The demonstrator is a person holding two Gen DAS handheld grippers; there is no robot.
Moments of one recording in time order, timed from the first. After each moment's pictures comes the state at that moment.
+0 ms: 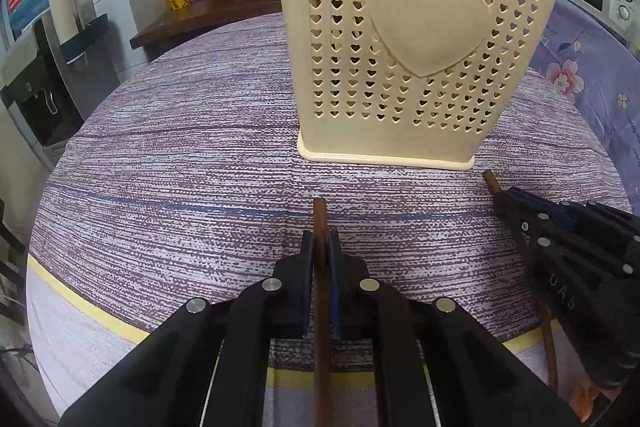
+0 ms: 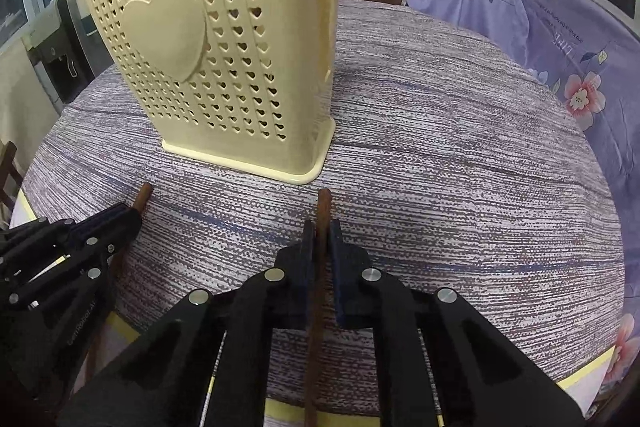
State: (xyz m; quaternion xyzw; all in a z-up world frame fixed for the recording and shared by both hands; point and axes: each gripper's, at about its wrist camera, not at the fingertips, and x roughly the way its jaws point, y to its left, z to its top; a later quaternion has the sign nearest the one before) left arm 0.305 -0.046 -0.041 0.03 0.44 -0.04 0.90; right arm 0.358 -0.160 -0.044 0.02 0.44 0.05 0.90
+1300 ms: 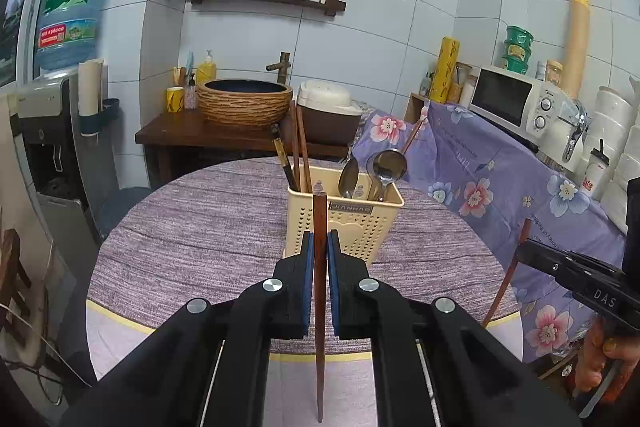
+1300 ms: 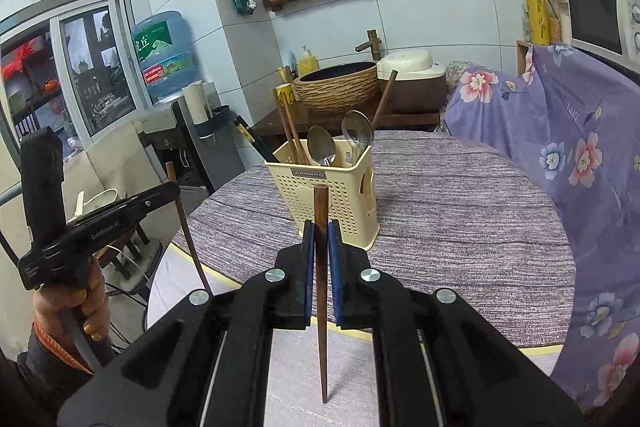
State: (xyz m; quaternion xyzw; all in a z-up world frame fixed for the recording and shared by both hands) left arm 0.194 0.002 0.132 -0.05 0.25 -0.12 0.96; right arm 0.205 -0.221 0.129 0.08 0.26 0.19 0.94
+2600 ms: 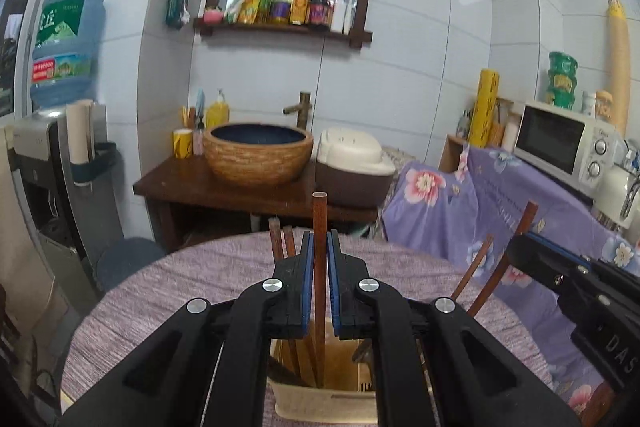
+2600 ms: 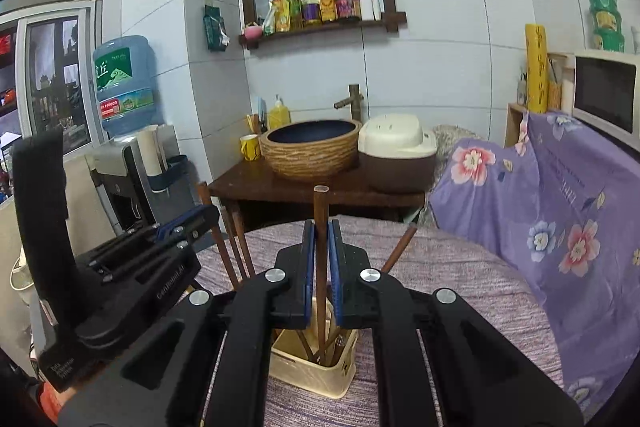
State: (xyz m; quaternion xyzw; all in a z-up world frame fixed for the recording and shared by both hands) left arm 0.348 -0.041 0.149 -0.05 0.20 -0.06 0.98; right arm 0.366 -0.175 0.175 0.05 0.20 0.12 0.97
